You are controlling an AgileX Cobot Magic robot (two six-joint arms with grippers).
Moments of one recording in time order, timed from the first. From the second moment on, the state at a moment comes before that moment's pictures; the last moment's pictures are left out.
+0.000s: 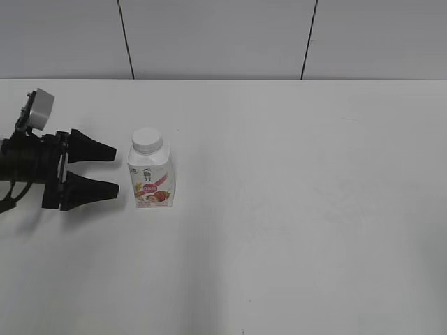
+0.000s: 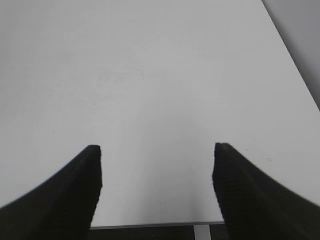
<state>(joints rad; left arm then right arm) 0.18 2.20 -1.03 1.79 -1.21 -0.69 -0.02 -0.01 -0.51 0.05 1.09 -0.11</state>
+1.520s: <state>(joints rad) -0.02 2.33 -1.12 1.65 -1.21 -0.63 -0.02 -0.01 -0.51 0.05 1.09 -0.11</state>
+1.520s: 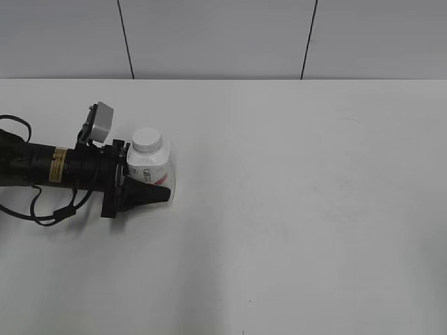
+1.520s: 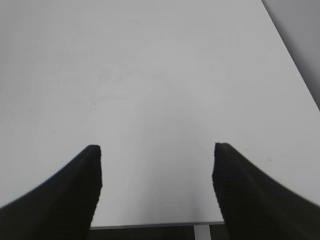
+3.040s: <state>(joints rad) -0.25 2.30 -1.12 1.35 -1.18 -0.64 -0.02 -0.01 -0.51 0.05 1.09 -0.11</state>
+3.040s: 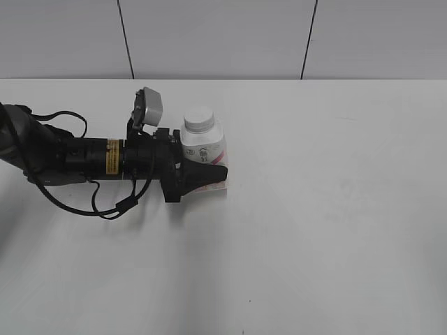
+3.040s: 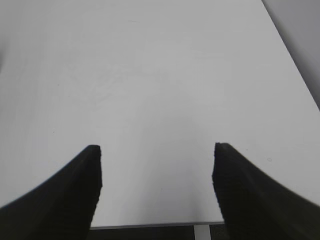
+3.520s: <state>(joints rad) -0.35 2.31 -1.12 1.24 -1.14 -0.59 -0.02 -0.01 -0.51 0.05 1.09 -0.11</state>
